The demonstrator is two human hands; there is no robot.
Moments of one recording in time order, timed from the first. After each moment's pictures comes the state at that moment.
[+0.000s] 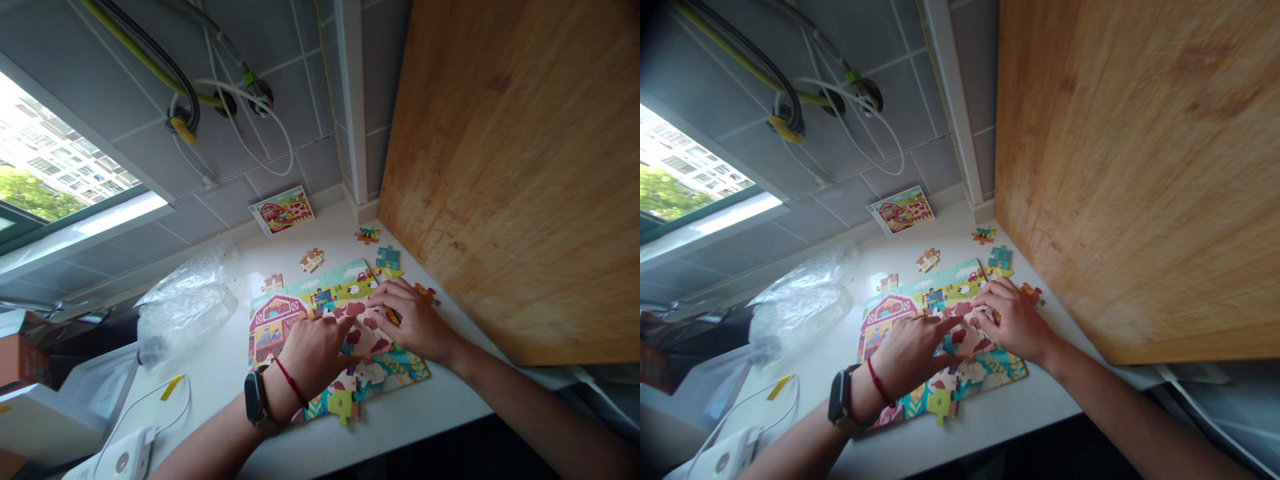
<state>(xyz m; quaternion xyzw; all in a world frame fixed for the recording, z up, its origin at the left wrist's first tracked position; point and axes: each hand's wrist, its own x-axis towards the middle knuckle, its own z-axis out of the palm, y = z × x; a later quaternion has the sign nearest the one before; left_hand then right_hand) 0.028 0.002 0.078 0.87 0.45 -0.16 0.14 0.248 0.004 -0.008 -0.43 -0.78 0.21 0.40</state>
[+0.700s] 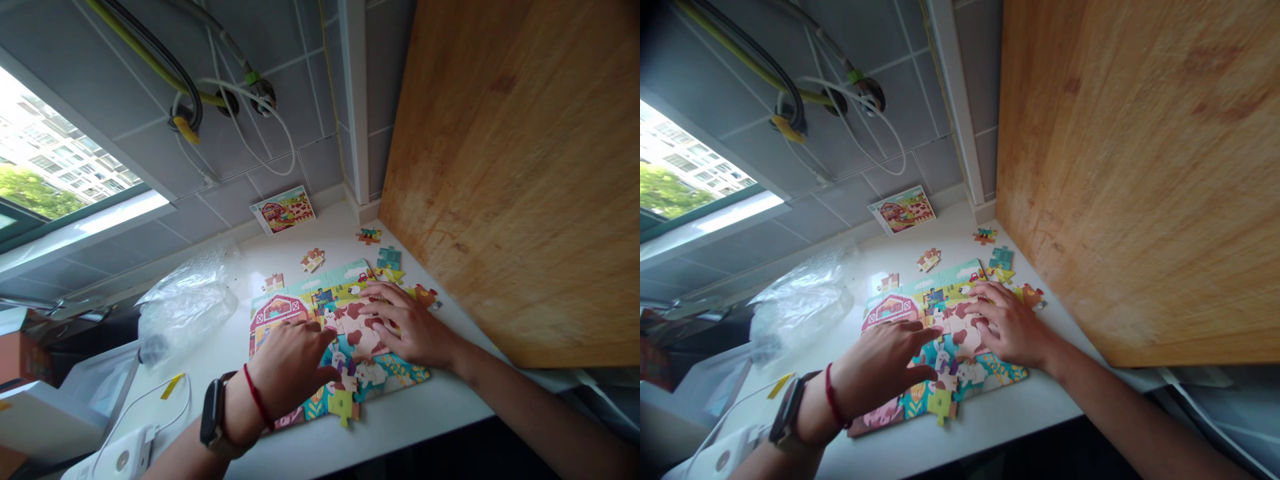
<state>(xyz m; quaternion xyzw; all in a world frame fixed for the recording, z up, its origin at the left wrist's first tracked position) 0.005 -0.004 0.111 0.85 0.45 -0.22 0.16 0.250 0.001 -0.008 -0.39 -0.82 0.21 0.36</state>
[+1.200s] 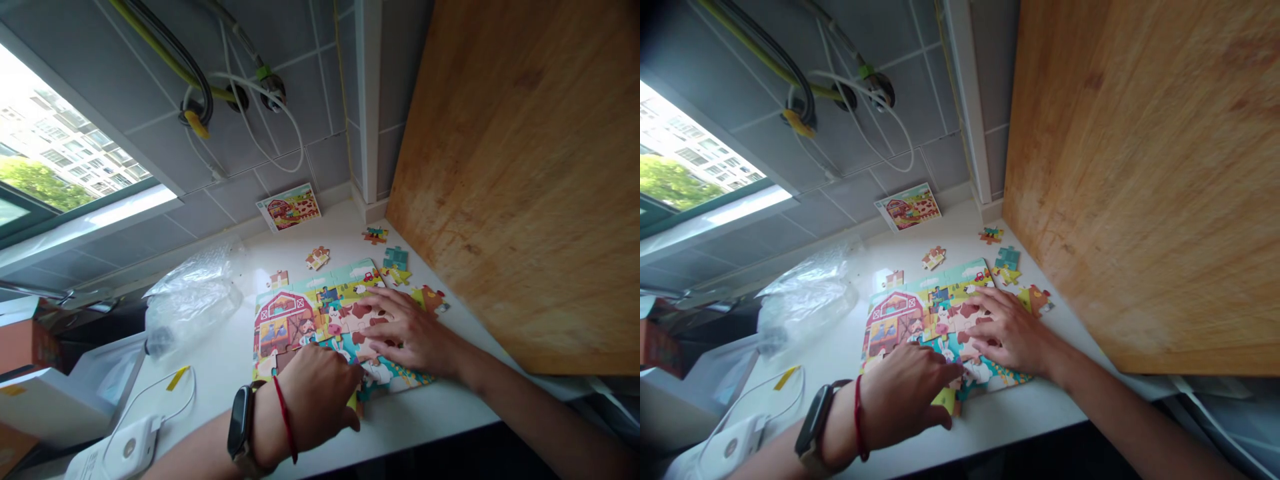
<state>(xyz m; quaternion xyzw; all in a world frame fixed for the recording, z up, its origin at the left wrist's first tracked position) 0.019 -0.026 0.097 0.87 0.36 -0.26 0.20 0.247 -0.001 -0.006 -0.34 -0.87 0.20 0.28</state>
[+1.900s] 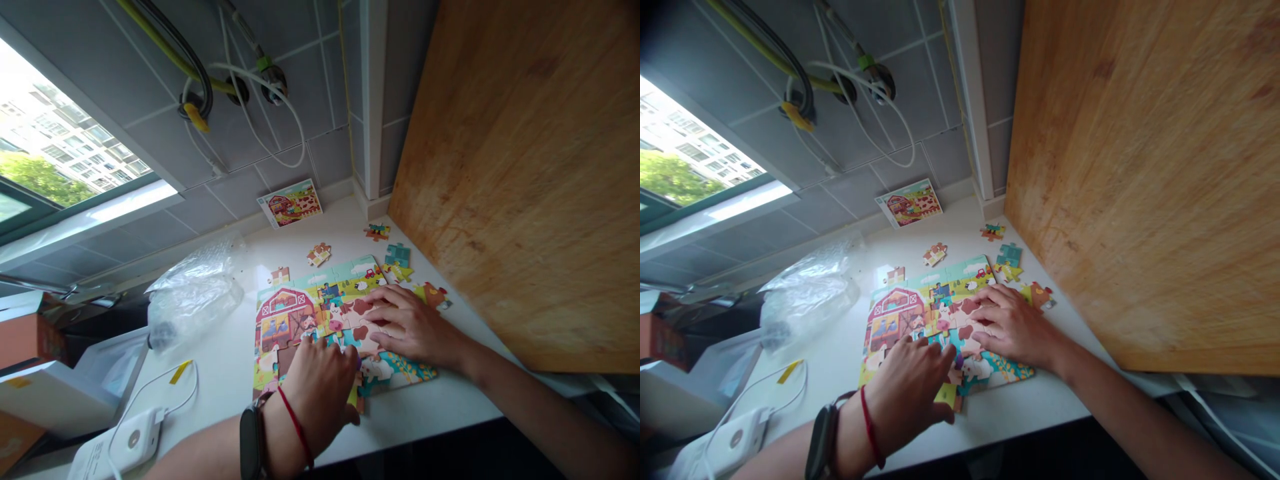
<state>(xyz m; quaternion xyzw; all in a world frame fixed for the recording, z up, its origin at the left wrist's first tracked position) 0.036 -0.034 0.092 0.82 0.46 -0.31 0.17 0.248 0.003 -0.007 -0.37 -0.84 0.24 0.31</state>
